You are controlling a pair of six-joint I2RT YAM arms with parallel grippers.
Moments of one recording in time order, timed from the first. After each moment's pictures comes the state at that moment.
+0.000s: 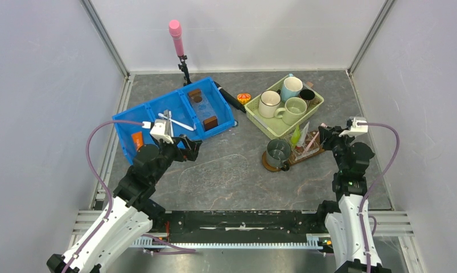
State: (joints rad) left arm -0.54 0.53 0.53 -0.21 -0.13 -0.37; right arm -0.19 0.59 0.34 0.18 -0.29 0.21
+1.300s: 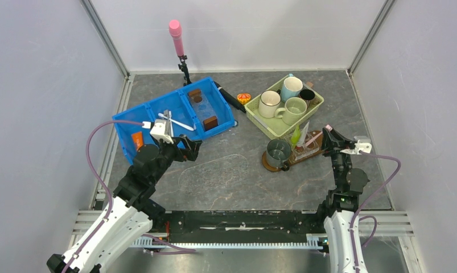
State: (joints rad) left arm -0.54 0.53 0.53 -0.21 -0.13 -0.37; right arm -0.19 0.34 0.07 0.56 -0.23 0.23
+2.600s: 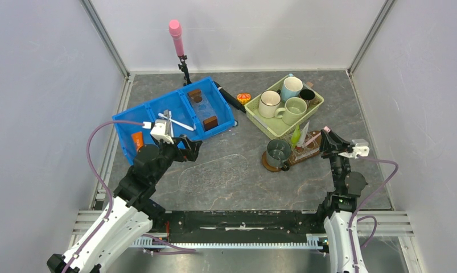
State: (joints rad) left arm -0.54 0.53 0.53 -0.21 -0.13 -0.37; right arm -0.19 0.34 0.01 0.66 -0.25 0.23
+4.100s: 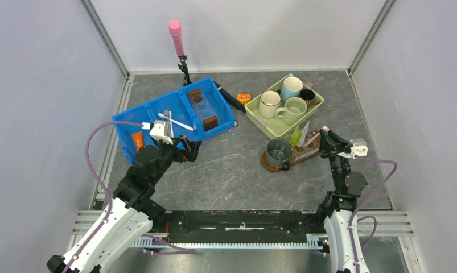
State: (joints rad) left arm -0.54 0.51 0.52 -0.21 -0.13 -0.37; right arm -0.19 0.36 0.01 0.71 -0.29 0.20
